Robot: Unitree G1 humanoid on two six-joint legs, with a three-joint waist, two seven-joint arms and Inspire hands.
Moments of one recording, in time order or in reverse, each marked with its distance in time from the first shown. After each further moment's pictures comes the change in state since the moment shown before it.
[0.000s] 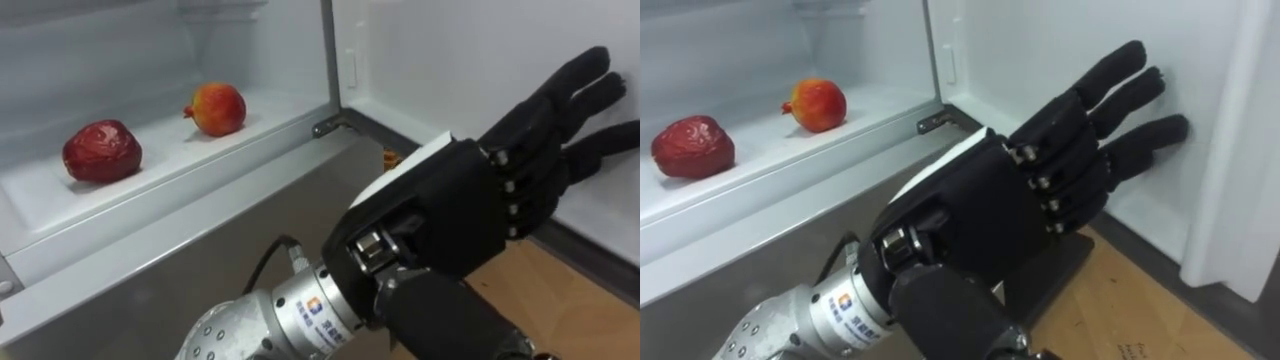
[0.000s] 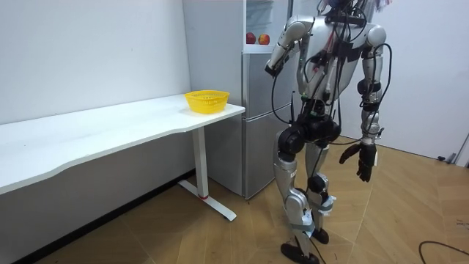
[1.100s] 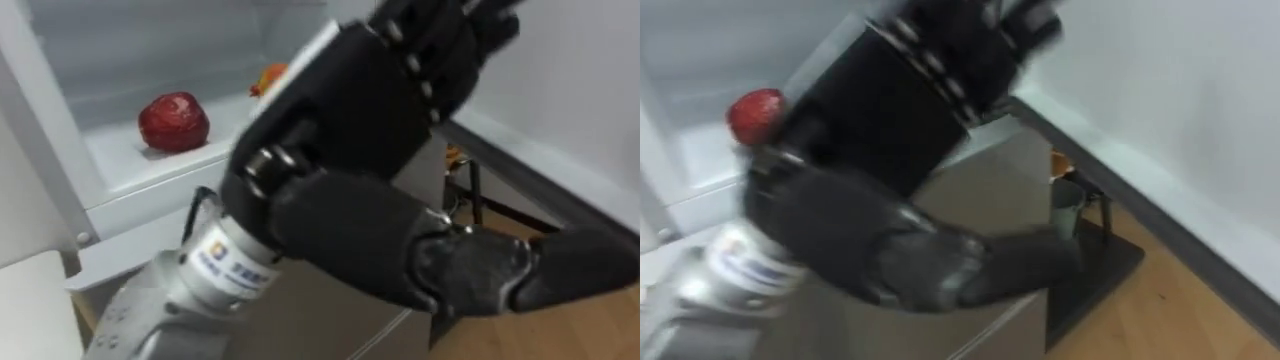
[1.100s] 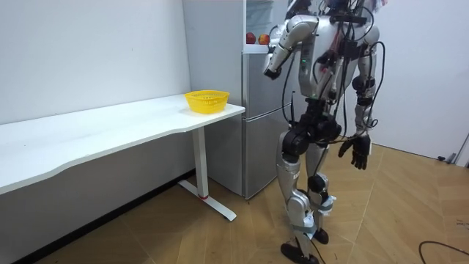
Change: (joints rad) left arm -0.004 0.016 0.300 -0.254 -0.114 -0.046 0.147; right arm -0.023 0.011 -0.001 -0.021 -0.058 -0.019 -0.023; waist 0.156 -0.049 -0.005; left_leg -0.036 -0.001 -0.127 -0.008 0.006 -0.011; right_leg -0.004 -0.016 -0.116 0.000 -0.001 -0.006
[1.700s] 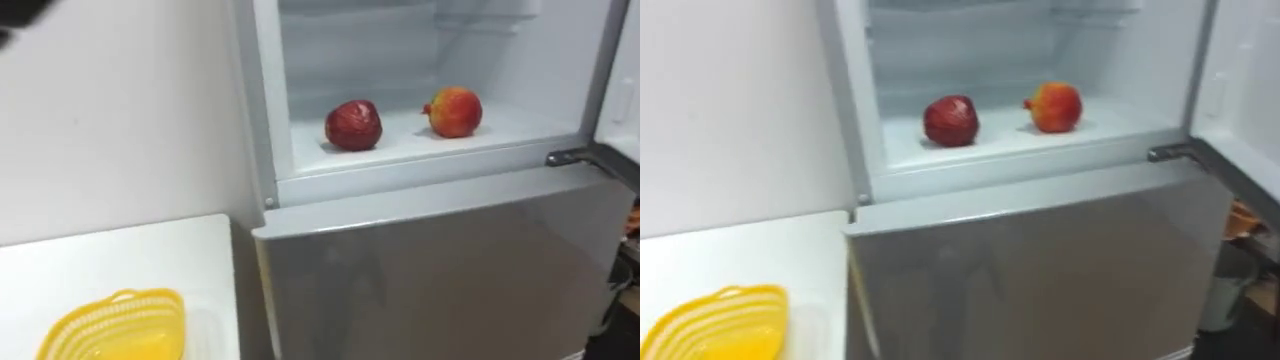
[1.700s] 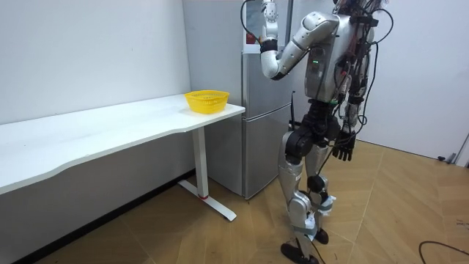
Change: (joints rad) left arm 0.074 0.123 0.617 -0.090 0.292 -0.182 0.411; right arm 0.134 0.072 -0.090 -0.067 -0.171 -0.059 -0.055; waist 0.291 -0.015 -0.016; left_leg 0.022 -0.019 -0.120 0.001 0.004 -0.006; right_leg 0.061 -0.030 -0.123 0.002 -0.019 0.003
